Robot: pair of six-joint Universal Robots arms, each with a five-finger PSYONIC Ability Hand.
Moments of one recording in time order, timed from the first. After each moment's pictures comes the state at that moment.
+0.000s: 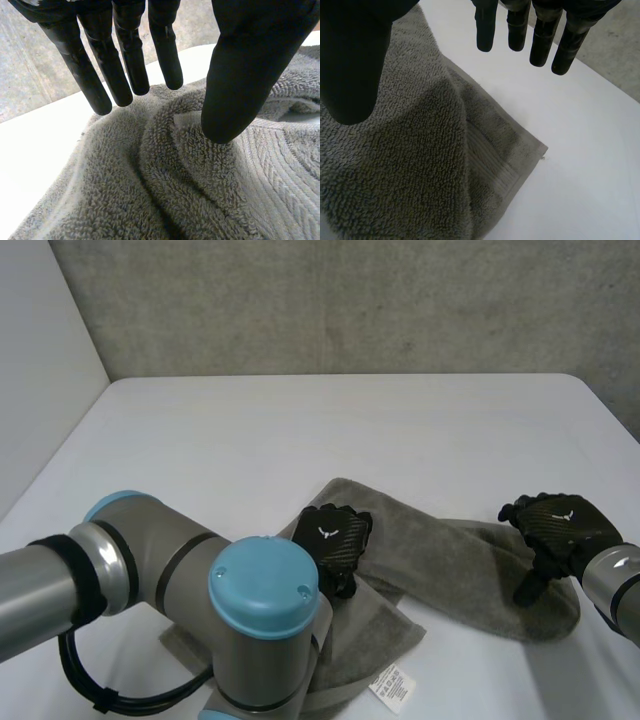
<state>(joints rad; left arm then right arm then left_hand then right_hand) 3.79 -2.21 -1.41 3.36 -1.84 3.13 1.68 -1.40 1.89 0.00 1.39 2.68 0.67 0.67 0.67 0.67 0.49 0.21 0.24 0.22 0.23 0.05</state>
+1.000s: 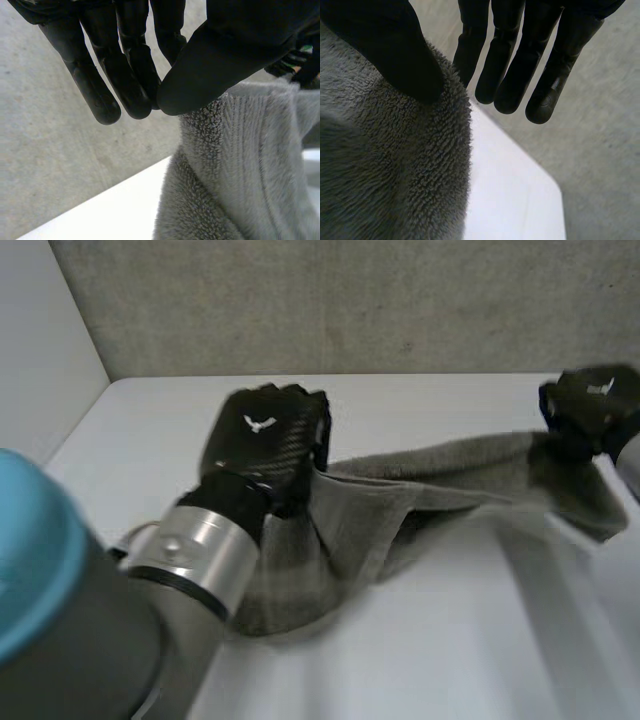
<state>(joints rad) 3.86 -1.71 -1.54 3.29 -1.80 3.20 1.69 -1.43 1.53 0.06 1.37 2.67 1.19 1.22 1.22 1.22 1.04 1.02 1.17 1.19 1.19 0.94</state>
